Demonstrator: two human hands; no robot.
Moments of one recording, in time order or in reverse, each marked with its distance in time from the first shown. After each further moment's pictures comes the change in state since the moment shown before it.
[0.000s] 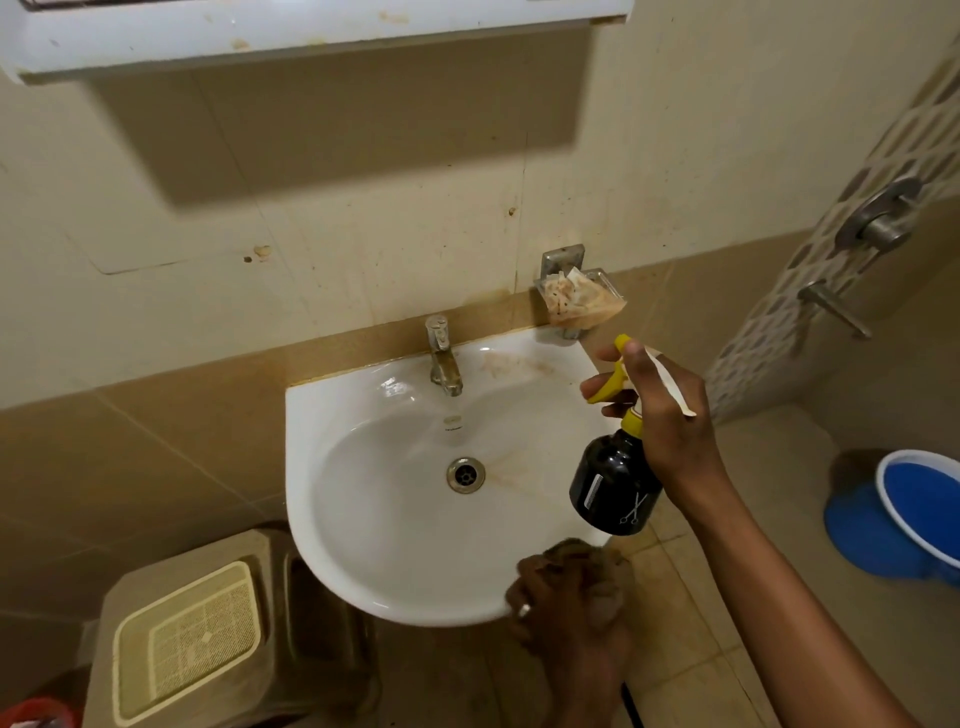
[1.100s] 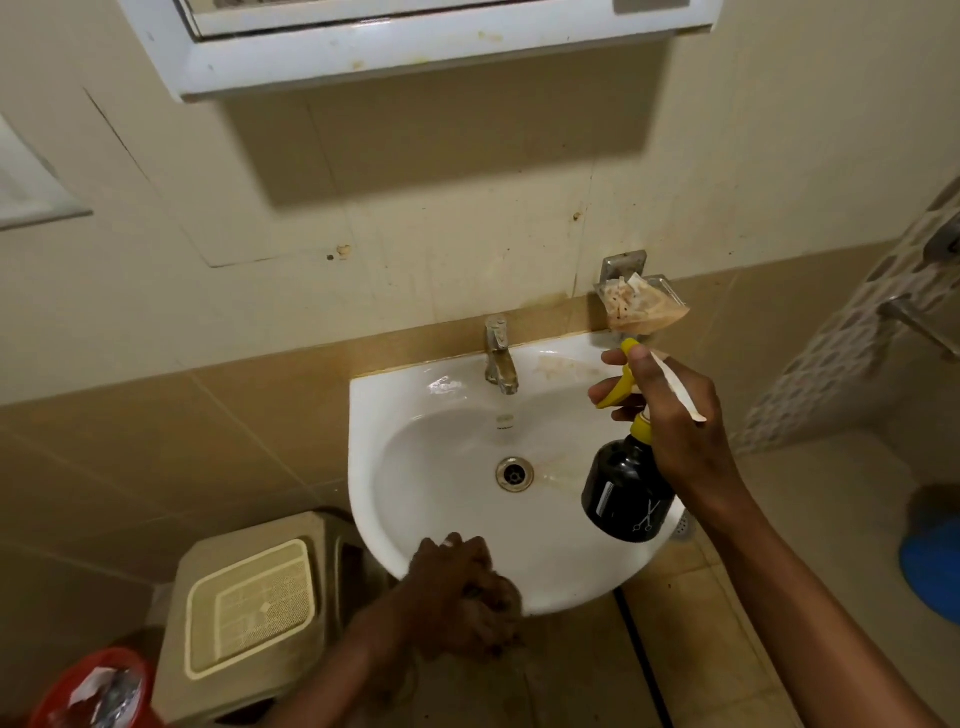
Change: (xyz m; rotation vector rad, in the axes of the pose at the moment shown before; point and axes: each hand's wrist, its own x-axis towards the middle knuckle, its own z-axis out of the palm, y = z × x) left_hand 0.060 -0.116 -0.179 0.556 -0.443 0.541; right_hand -0.012 -0.008 0.040 0.017 -0.099 -0.044
